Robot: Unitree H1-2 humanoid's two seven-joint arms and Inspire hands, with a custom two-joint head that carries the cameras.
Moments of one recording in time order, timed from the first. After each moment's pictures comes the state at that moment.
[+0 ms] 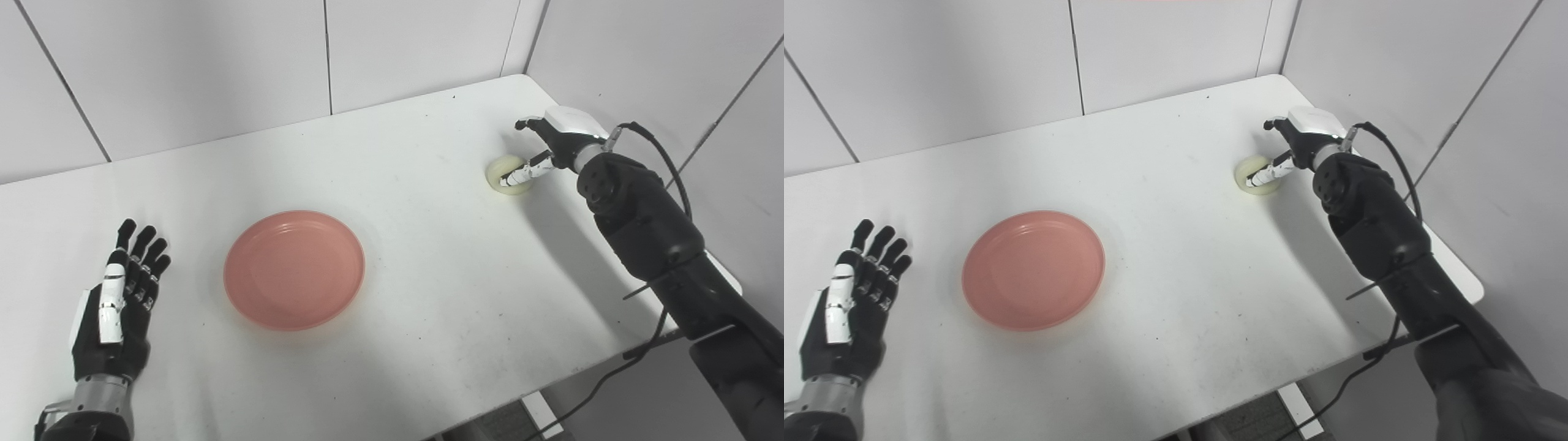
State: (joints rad) left arm -0.20 0.06 0.00 0.17 -0.22 0.00 -0.27; right arm -0.35 -0.77 0.03 0.10 -0.69 0.46 0.40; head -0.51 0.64
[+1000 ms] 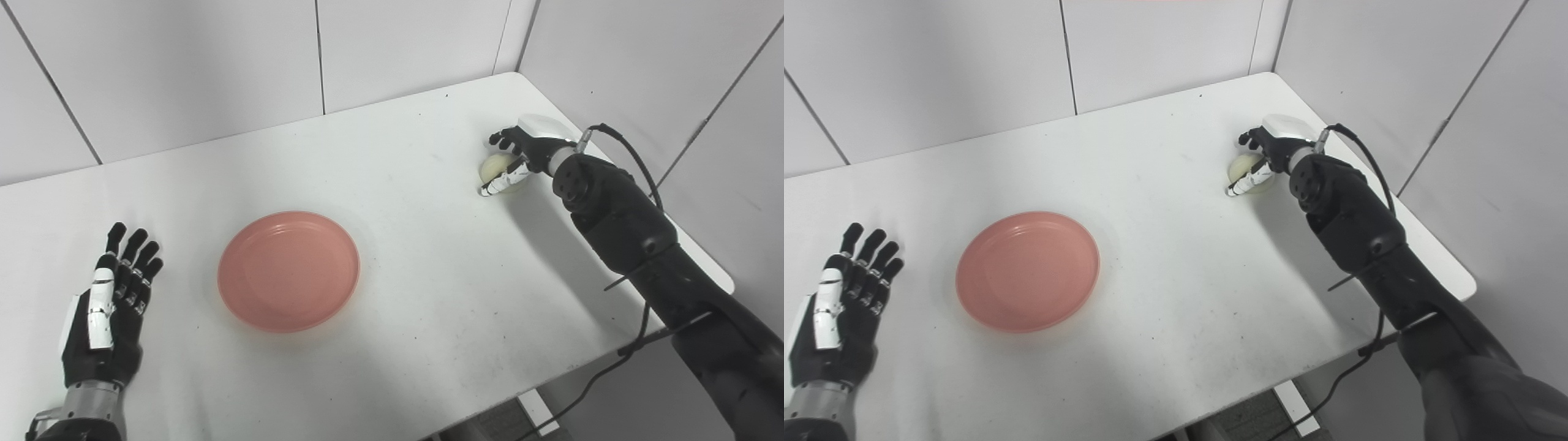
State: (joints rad) left arm -0.19 0.07 0.01 0.15 -0.23 0.01 -0.27; right arm -0.42 -0.76 0.12 0.19 -0.66 0.46 0.38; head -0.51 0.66
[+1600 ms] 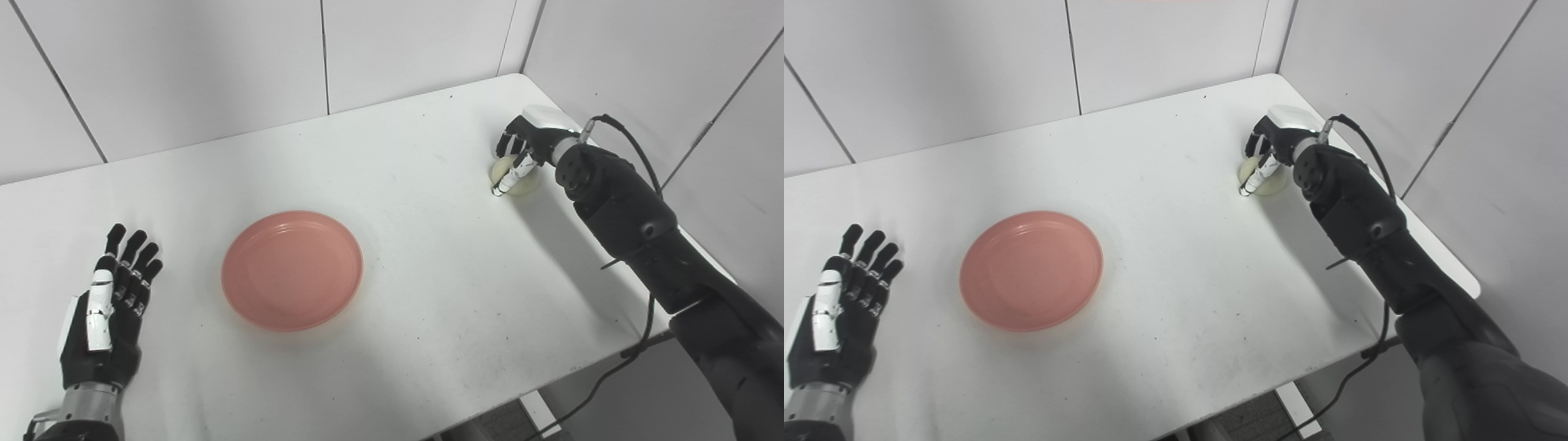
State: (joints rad) left arm -0.19 0.08 0.00 0.15 -0.23 0.01 -0.27; right arm -0.45 -0.78 0.12 0.28 -0.60 0.42 0.34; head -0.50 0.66
